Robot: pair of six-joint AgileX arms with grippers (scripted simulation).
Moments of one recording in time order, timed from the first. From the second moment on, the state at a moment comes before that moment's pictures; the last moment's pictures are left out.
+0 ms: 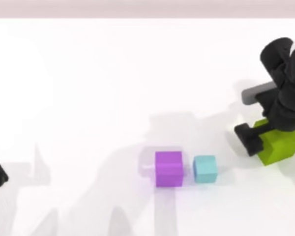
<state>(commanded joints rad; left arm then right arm) 0.02 0.00 0.00 0.00 0.00 0.00 0.24 2.03 1.26 -0.81 0.00 -0.11</state>
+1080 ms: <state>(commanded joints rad) 0.02 0.00 0.00 0.00 0.00 0.00 0.24 2.03 1.26 -0.81 0.00 -0.11</state>
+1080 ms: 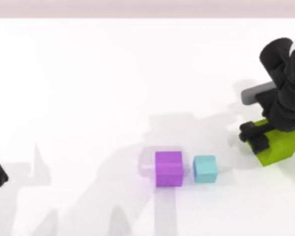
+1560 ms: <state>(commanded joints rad) 0.02 0.00 0.00 0.00 0.00 0.00 0.24 1.98 1.33 -0.92 0.00 -0.11</state>
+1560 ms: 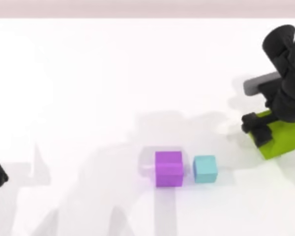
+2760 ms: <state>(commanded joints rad) 0.02 0.00 0.00 0.00 0.00 0.00 0.60 2.27 1.98 -1.33 0.00 0.43</state>
